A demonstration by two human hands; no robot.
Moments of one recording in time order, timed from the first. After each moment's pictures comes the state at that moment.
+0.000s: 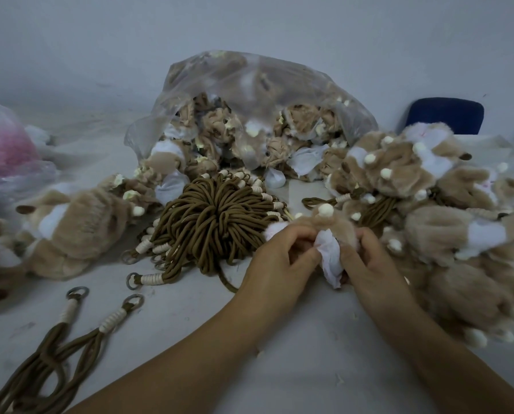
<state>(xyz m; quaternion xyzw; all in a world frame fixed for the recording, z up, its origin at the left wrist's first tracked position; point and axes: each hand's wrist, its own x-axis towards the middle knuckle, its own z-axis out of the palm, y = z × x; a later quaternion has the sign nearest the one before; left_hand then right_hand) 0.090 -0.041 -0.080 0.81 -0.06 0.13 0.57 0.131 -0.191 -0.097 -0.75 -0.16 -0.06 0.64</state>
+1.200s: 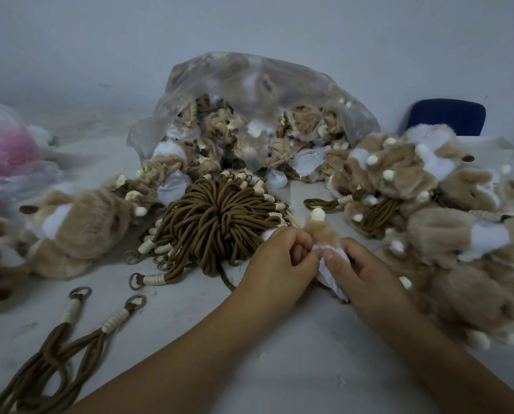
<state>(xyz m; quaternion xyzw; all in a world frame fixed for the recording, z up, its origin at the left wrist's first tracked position) 0.093 -0.037 -0.084 0.85 -0.04 0.16 0.50 0.117 -0.186 -0.090 -0.80 -0.18 -0.04 0.57</state>
